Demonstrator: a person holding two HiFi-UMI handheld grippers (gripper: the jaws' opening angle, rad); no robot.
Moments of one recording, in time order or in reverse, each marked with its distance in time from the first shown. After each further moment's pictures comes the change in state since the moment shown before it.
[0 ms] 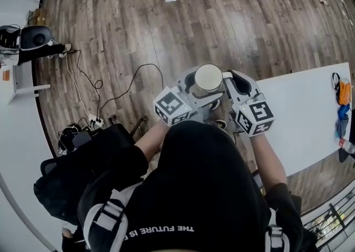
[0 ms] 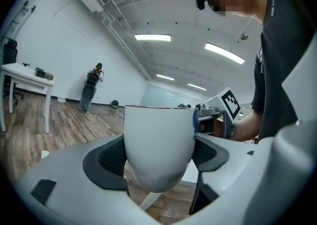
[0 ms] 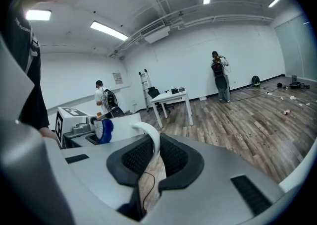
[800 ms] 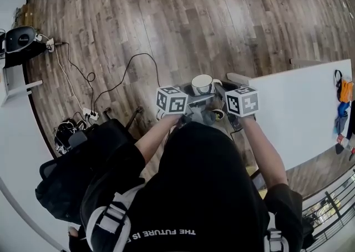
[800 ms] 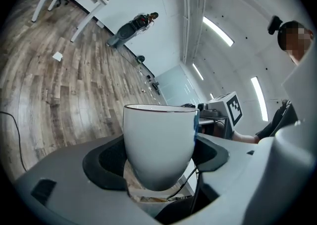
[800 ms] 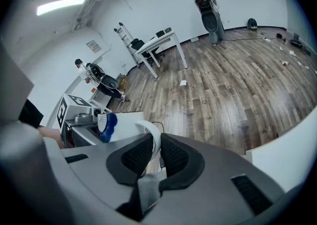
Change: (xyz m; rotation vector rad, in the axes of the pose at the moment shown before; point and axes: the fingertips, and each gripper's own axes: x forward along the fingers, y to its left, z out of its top) left arm -0.006 0.036 -0.165 -0.760 0.279 -0.031; right arm 0.051 -0.011 -0.172 0.289 0.626 0.019
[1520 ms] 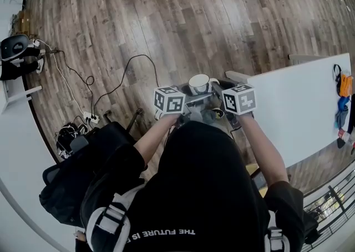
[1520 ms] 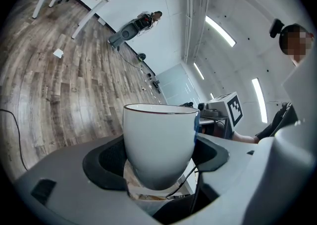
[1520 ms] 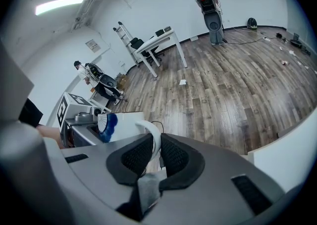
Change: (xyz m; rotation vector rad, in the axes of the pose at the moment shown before) left arm 0.000 0.007 -0.001 -0.023 0.024 -0.004; right arm 0.007 -0.002 0.000 0.006 0.010 -0.003
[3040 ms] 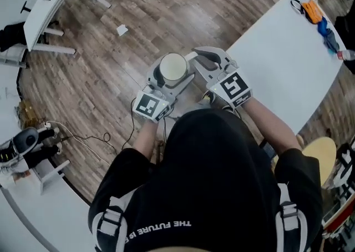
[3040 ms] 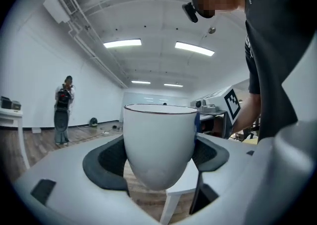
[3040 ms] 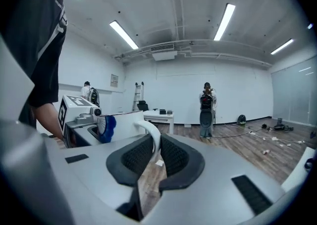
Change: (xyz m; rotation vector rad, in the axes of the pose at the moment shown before) left arm -0.018 -0.186 0.124 1.090 -0.291 -0.114; right arm -0.201 0.057 0.128 -0.522 -0.866 -0.249
